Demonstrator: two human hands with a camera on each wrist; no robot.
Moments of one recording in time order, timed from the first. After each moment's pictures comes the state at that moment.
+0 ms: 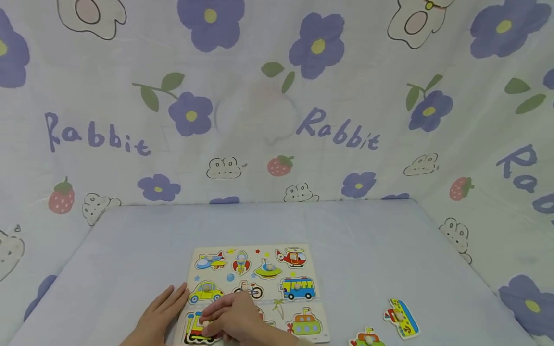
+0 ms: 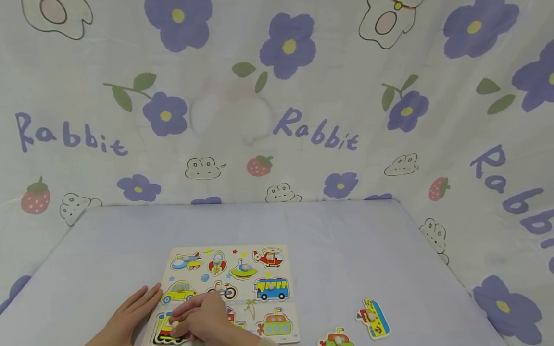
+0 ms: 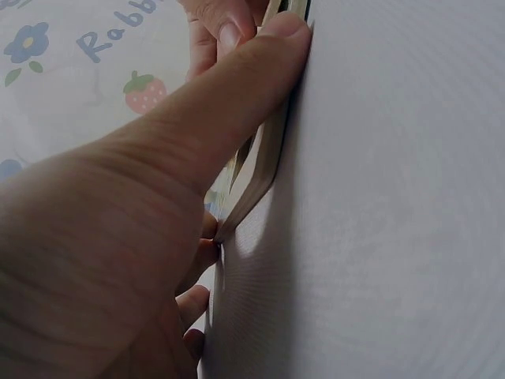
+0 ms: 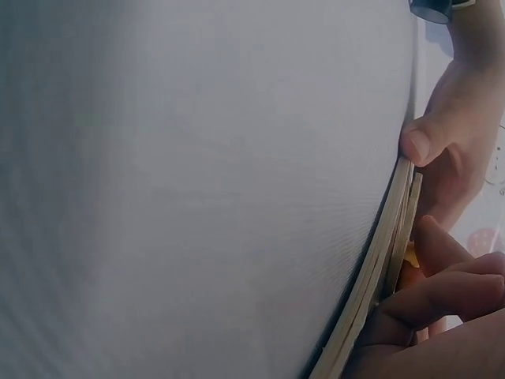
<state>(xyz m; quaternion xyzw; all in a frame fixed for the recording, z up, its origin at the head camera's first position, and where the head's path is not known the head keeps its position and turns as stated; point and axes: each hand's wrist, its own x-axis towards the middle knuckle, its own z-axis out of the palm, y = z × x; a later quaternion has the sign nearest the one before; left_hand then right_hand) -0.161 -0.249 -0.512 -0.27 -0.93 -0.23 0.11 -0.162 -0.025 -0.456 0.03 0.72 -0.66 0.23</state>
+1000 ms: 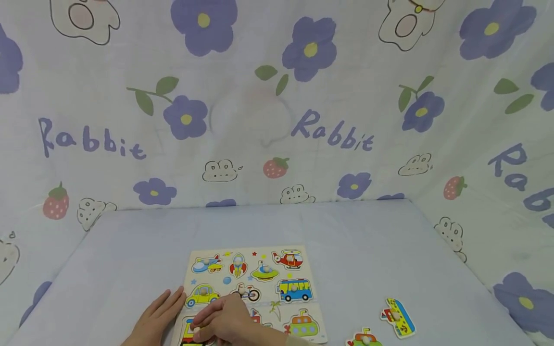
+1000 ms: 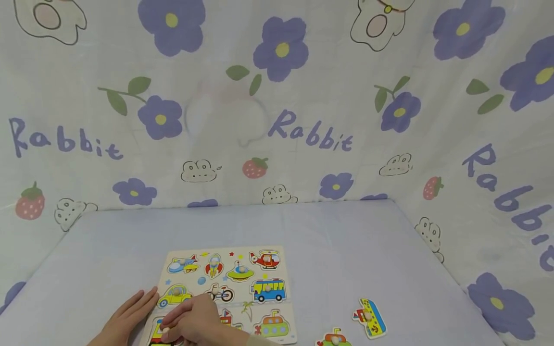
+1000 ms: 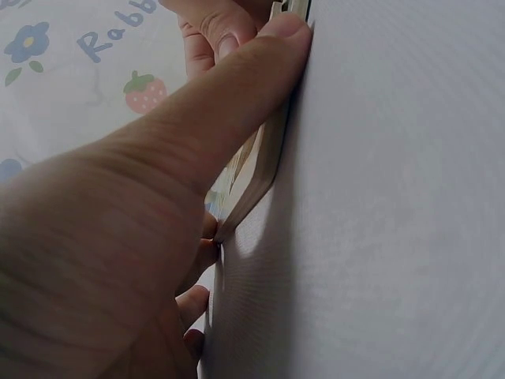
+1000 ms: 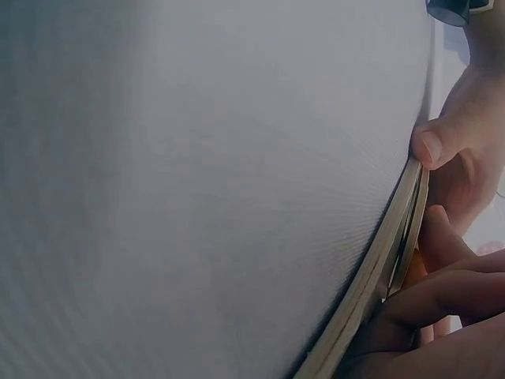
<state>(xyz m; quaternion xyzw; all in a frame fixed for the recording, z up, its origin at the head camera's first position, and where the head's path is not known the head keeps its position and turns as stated) -0.160 -0.244 -0.508 -0.22 -0.94 -0.24 0.07 -0.162 -0.034 -0.456 0.03 0.73 -0.64 0.23</state>
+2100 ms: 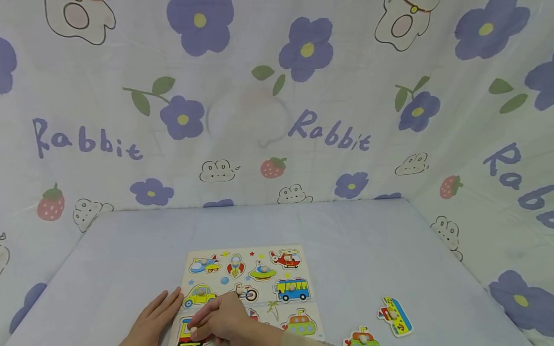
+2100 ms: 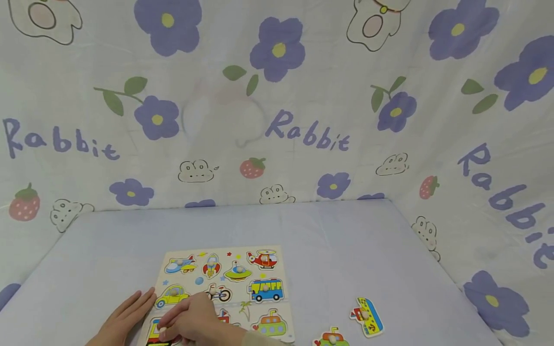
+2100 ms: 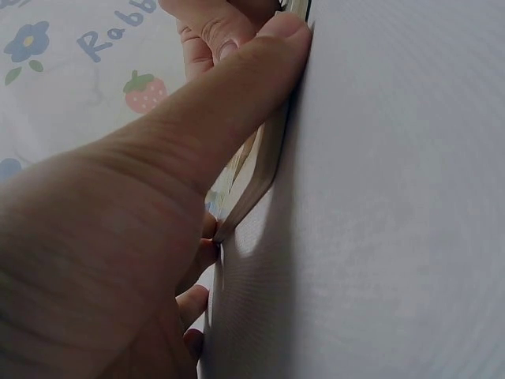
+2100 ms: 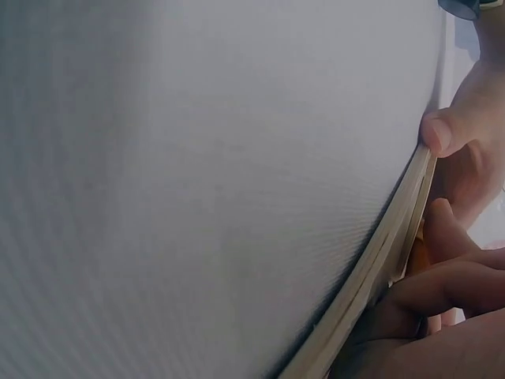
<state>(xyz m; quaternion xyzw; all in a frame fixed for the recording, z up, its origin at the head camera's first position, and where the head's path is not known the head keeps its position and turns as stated) -0.160 -0.243 -0.506 -0.22 -0.94 -0.24 0.05 -0.166 -0.036 -0.456 0.06 0.75 -0.62 0.24</state>
